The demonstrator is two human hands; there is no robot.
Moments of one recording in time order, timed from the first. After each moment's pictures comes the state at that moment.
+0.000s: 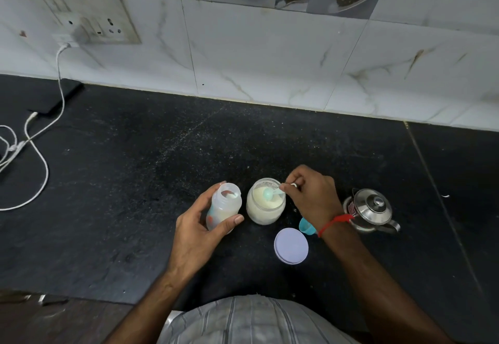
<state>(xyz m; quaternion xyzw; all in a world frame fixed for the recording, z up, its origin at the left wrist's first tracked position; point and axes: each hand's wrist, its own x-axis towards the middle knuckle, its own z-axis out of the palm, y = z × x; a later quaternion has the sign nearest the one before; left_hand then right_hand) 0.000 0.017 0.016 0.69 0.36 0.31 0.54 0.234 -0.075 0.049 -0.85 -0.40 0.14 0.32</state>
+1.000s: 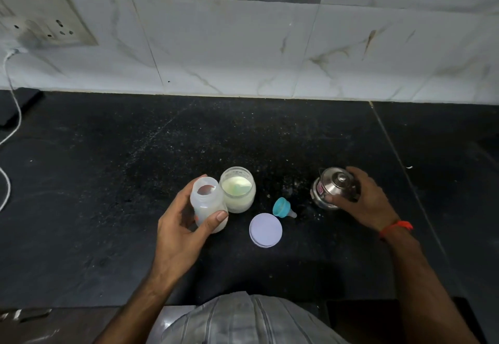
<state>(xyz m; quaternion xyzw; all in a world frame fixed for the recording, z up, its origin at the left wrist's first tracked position) 0.015 -0.019 0.036 0.68 0.30 0.35 0.57 0.342 -0.231 0.013 -0.91 -0.26 0.19 0.25</state>
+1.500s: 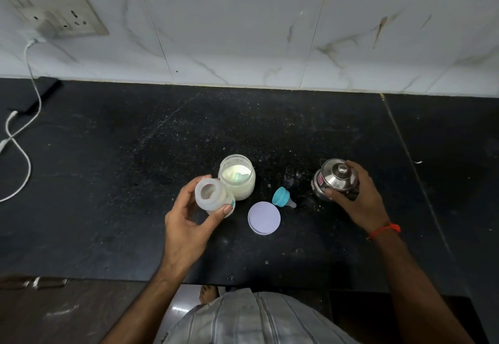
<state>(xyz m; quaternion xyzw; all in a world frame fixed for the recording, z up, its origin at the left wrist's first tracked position) 0.018 -0.044 0.016 0.69 0.34 0.38 0.51 0.338 -0.239 -0.025 -0.85 -0.29 0.18 0.41</state>
